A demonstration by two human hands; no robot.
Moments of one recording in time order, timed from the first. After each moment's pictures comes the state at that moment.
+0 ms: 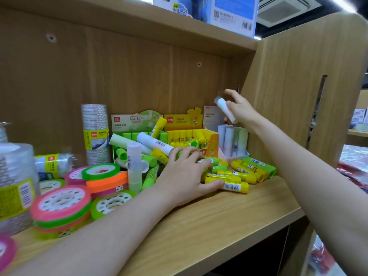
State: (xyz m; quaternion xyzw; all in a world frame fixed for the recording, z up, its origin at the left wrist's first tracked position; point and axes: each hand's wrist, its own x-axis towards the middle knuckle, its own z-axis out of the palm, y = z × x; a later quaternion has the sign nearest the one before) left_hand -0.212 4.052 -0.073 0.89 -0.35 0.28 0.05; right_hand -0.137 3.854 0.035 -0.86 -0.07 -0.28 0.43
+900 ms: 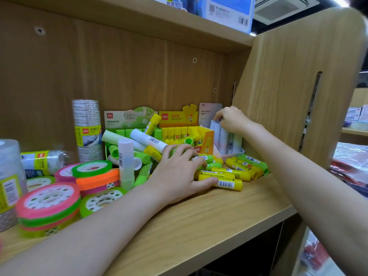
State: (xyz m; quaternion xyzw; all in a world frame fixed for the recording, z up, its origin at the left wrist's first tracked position) left_hand -0.211 4.052 -0.074 0.89 -0.35 0.30 0.04; right_hand -0.114 3.844 0.014 -0.97 -0.04 -0.25 0.04
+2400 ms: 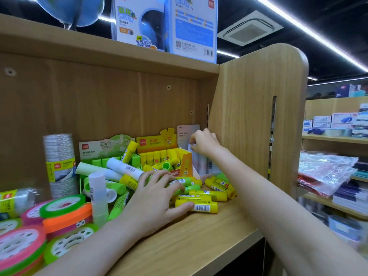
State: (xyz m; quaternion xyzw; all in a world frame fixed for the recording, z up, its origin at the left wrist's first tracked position) left_hand -0.199 4.055 -0.087 0.85 -0.36 0.37 0.03; right_hand -0.104 3.852 0.002 -0.96 -0.01 -0.28 0.05
